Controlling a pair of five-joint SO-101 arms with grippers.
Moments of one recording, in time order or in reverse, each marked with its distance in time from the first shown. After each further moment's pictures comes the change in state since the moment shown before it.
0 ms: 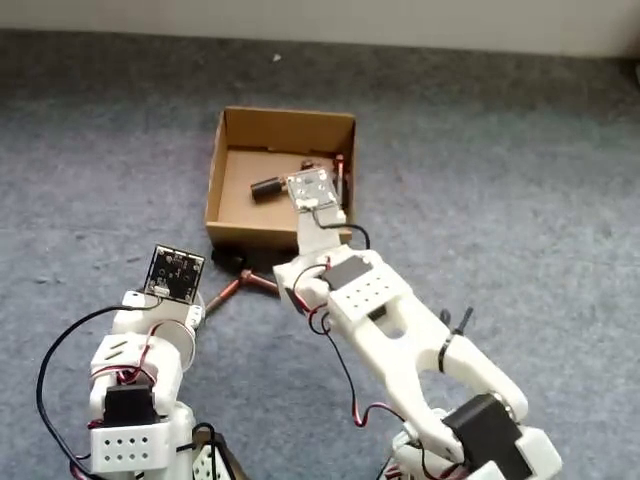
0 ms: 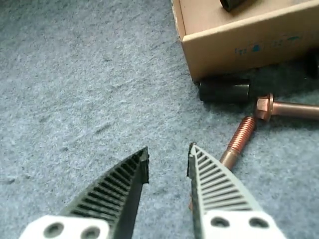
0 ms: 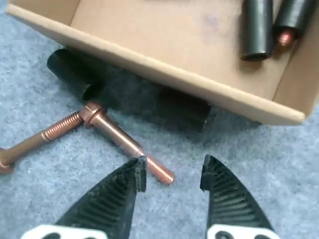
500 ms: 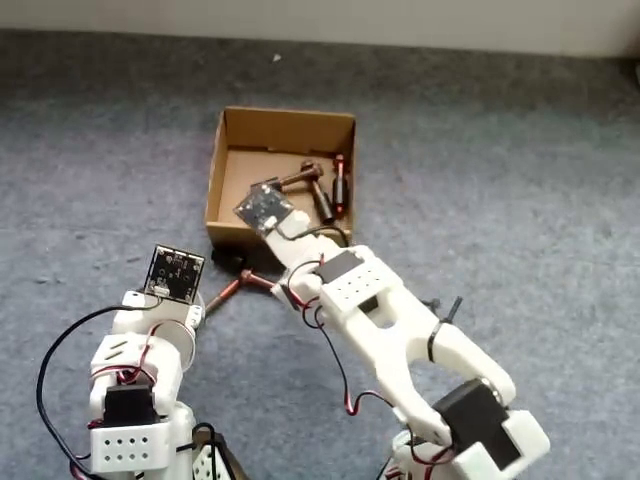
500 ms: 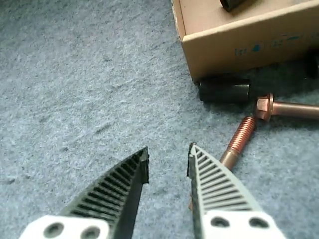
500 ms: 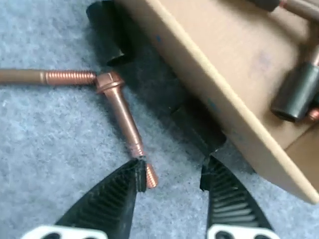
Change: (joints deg) left arm 0.0 0.0 0.0 0.0 0.0; right arm -0.4 5.4 -2.1 -0.4 30.8
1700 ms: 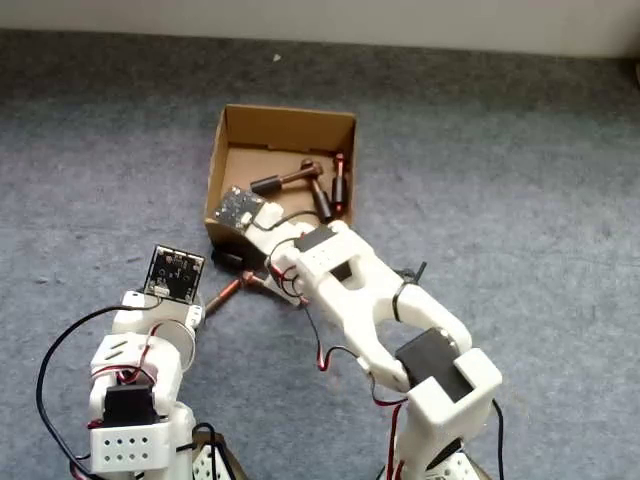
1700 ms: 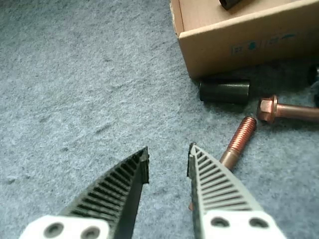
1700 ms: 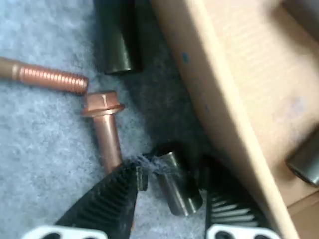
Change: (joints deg) left arm 0.0 0.0 0.0 0.0 0.0; right arm 1.2 18.6 -15.3 3.2 12.0
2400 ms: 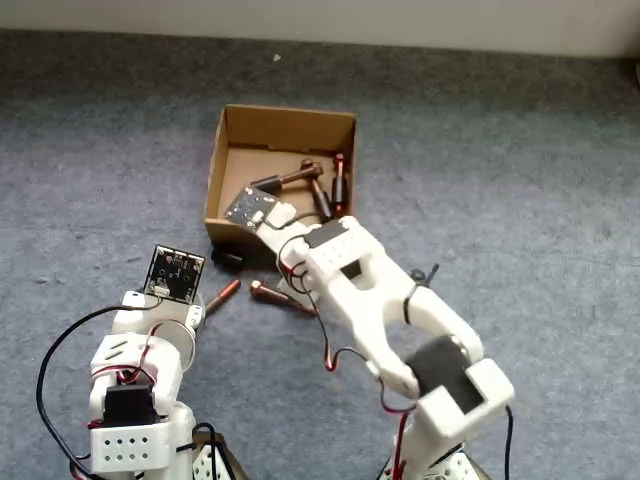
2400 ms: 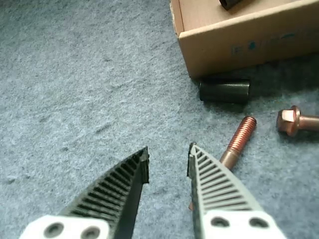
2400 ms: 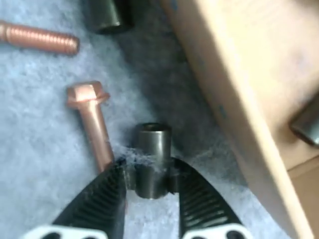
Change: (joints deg) left arm 0.0 0.0 0.0 0.0 0.0; right arm 1.7 -6.8 1.5 6.9 -1.4
